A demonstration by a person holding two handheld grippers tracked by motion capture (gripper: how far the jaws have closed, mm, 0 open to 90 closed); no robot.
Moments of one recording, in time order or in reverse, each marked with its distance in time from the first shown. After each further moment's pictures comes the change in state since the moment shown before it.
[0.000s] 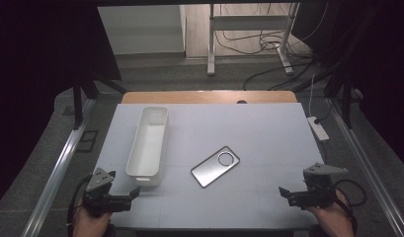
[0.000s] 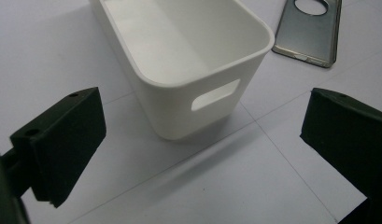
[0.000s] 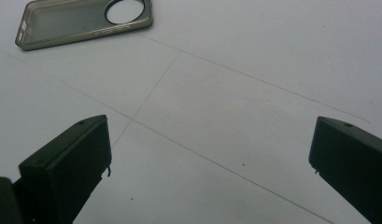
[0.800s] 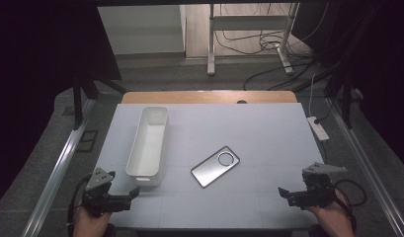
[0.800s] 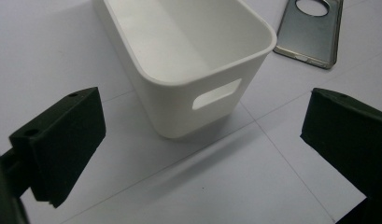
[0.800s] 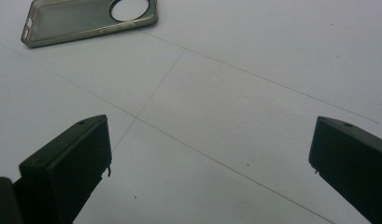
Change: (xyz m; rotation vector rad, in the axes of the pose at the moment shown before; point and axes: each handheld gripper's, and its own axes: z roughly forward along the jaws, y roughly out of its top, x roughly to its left) left arm 0.001 0.000 -0.001 0.004 -0.002 -0.017; right arm 0.000 0.001 0.002 0.017 0.022 -0.005
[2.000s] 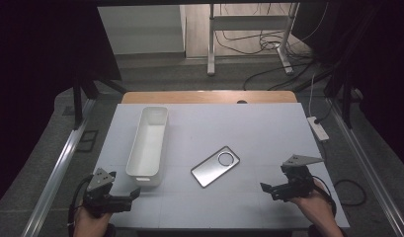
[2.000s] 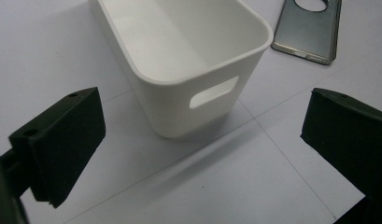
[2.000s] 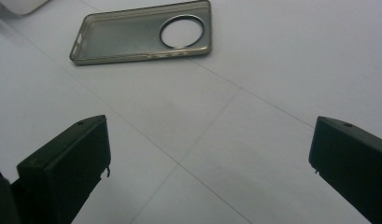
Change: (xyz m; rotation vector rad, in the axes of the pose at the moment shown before) left arm -0.001 -0.001 0.001 0.000 -0.007 0.010; right arm 0.021 0.027 0.036 -0.022 0.143 -0.091
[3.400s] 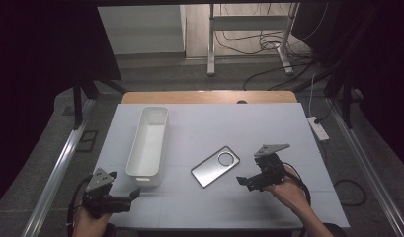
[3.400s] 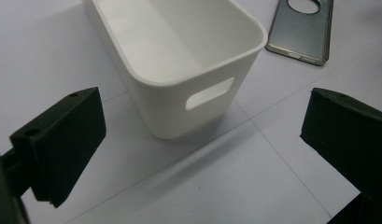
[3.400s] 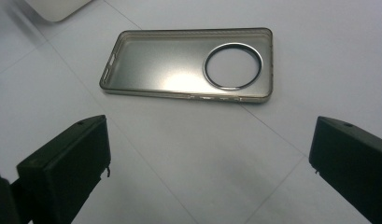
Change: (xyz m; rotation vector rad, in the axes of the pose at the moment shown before) left arm 0.001 -0.001 -0.001 -0.009 -0.020 0.004; right arm 0.022 0.041 0.052 0.042 0.107 -0.082
